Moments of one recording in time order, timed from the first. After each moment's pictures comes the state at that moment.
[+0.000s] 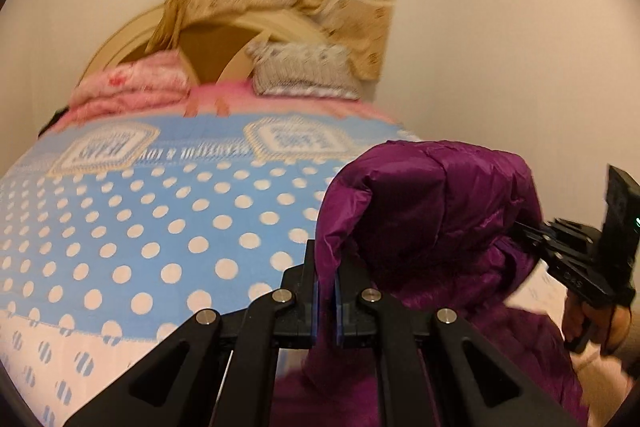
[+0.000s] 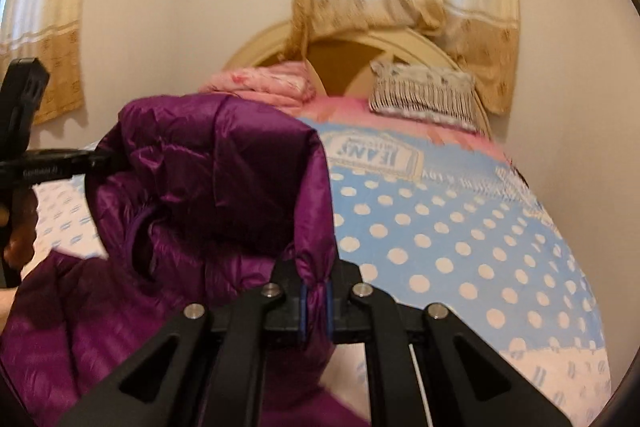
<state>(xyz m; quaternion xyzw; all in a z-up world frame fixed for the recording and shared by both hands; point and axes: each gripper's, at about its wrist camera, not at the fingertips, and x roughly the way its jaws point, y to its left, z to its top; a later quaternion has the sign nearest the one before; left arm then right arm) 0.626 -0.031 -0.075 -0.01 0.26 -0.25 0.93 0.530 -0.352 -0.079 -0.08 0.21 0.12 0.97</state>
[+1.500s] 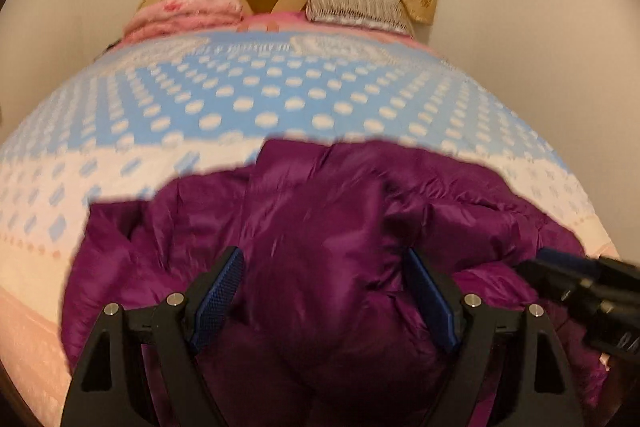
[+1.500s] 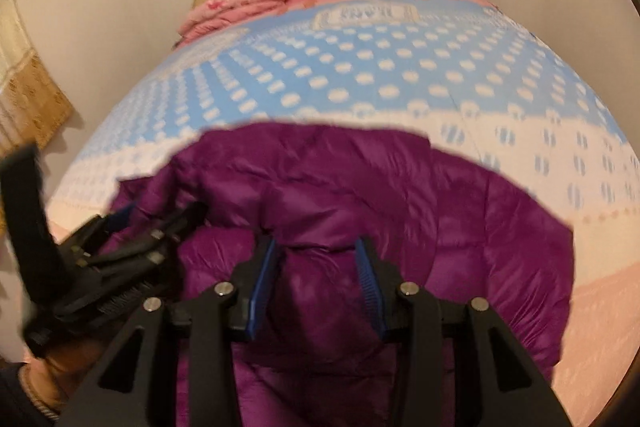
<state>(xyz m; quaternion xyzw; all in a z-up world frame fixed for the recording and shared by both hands) 0.536 -0.062 -0.182 -0.02 0.38 -0.12 0.92 0.470 -0.303 -0.149 0.09 0.43 0.09 0.90</state>
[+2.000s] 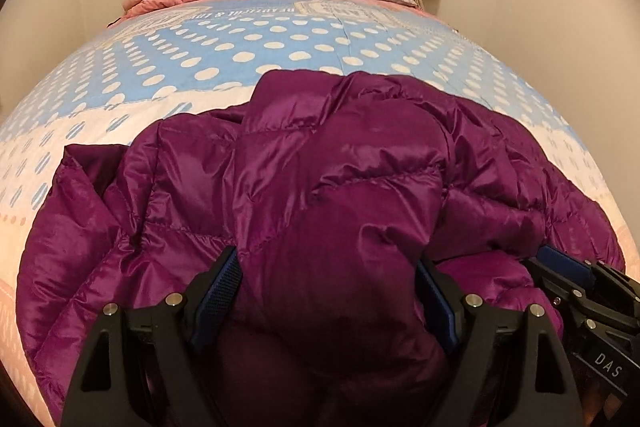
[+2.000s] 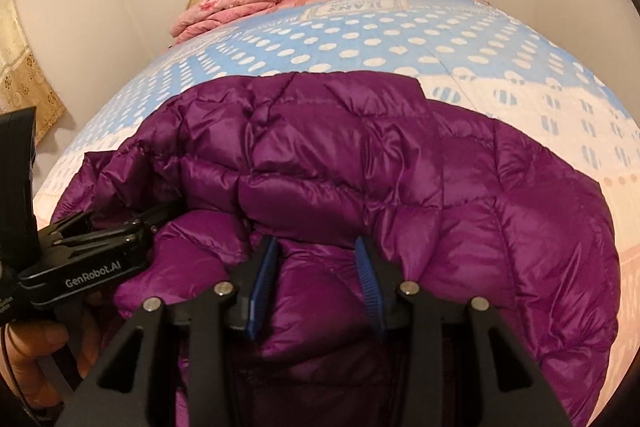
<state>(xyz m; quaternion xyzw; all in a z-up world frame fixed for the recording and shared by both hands) 0.540 -0.073 -0.215 0.00 0.42 -0.11 0.90 0.464 -0.306 -0.187 0.08 0.40 0.08 0.91</state>
